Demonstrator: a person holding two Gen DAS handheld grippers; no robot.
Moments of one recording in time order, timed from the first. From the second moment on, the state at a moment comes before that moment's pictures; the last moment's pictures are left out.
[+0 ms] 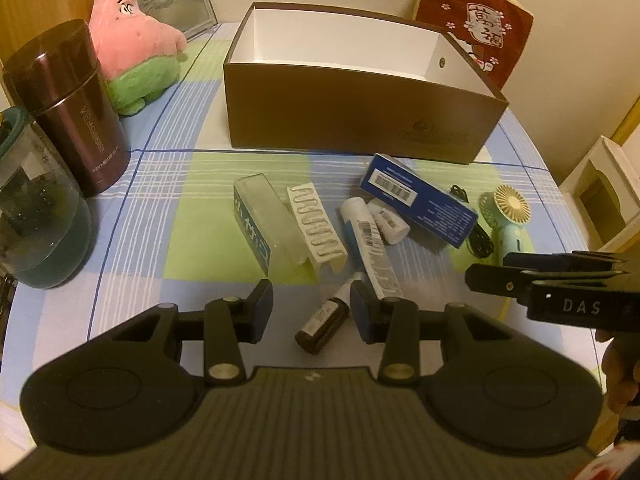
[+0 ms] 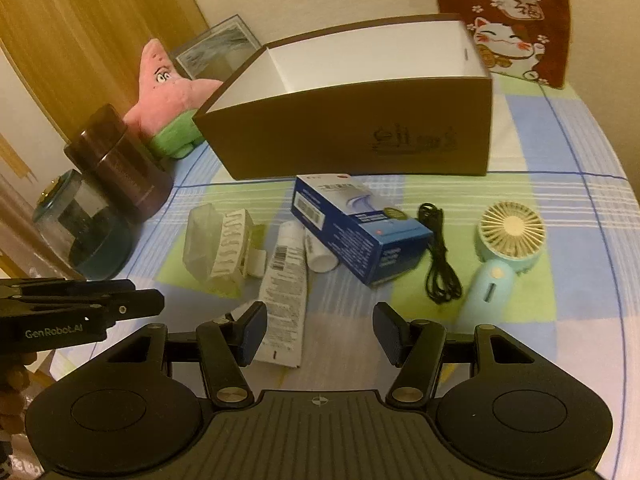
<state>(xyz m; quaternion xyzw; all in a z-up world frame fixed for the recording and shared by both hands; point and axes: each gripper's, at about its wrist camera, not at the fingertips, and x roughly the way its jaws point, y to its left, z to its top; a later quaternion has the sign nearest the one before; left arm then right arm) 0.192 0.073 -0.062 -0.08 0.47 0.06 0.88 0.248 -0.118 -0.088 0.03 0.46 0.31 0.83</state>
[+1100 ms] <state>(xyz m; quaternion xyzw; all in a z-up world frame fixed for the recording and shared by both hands) 0.263 0.117 -0.110 -0.05 0.50 0.07 0.86 0.292 -0.053 -0.106 0.02 0.48 0.31 0.82</state>
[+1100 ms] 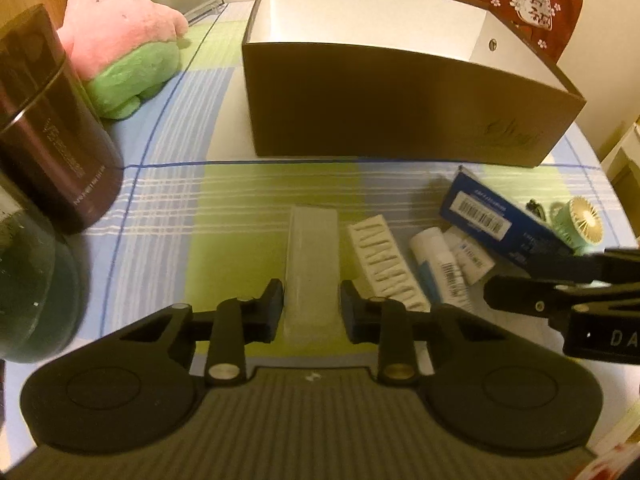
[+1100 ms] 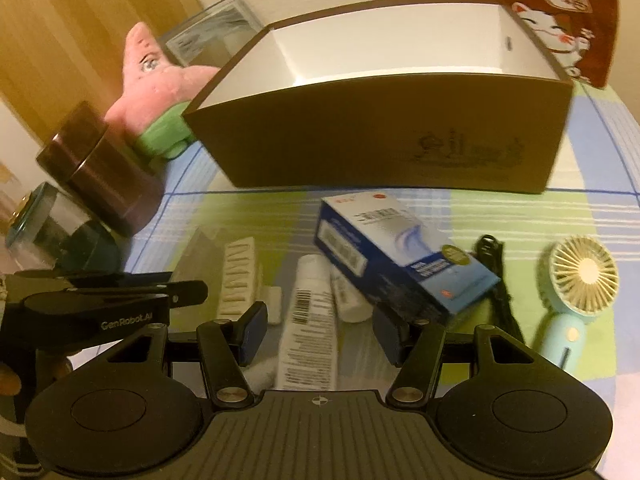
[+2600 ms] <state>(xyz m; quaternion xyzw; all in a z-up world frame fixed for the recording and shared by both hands) 0.264 0.161 -0.111 -0.02 0.50 0.05 0.87 0.287 0.041 -0.129 -0.06 0.46 0.33 0.82</state>
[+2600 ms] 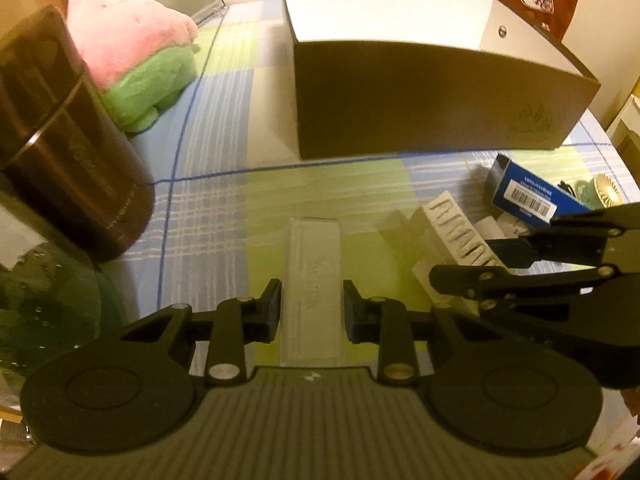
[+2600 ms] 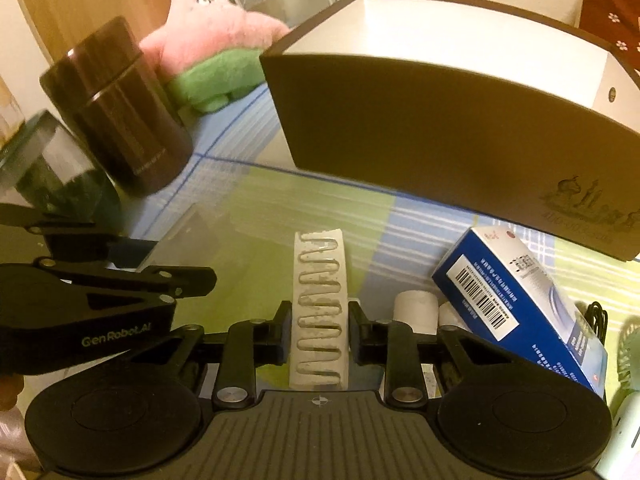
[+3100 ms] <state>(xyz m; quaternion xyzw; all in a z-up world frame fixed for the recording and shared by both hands) 0.266 0.152 -0.035 -0.03 0.42 0.05 0.90 0.295 0.003 -0.061 0.01 0.41 0.36 0.84</state>
